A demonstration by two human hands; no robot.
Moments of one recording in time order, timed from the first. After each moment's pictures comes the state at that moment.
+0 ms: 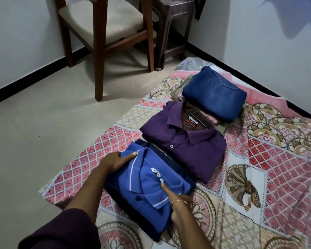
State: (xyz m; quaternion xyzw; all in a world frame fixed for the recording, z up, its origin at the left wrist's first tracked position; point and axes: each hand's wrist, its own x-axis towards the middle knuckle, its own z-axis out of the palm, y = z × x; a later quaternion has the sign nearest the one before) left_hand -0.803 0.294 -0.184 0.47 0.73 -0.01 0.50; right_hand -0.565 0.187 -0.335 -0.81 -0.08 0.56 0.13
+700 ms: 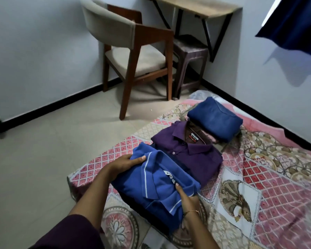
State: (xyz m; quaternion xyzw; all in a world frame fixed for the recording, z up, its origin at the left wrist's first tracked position) left_hand -0.778 0.220 -0.076 0.36 0.66 0.20 0.63; right_hand -0.539 0.175 -0.143 -0.77 -0.19 0.54 0.29
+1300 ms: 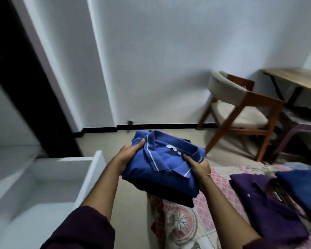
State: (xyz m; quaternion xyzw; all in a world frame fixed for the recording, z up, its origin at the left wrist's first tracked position) left_hand -0.868 -0.078 0.117 0.12 0.74 0.57 0.34; right_hand -0.699 0.097 0.056 -0.47 -0.55 0.64 0.26
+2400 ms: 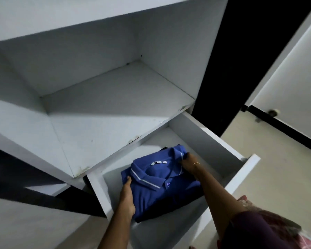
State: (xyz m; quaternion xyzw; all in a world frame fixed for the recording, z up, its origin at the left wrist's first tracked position) left_hand -0.919 -0.452 -0.112 -0.53 0.38 0.76 0.07; right_hand -1.064 -0.270 -0.084 -0.08 -0.89 0.35 -0.28
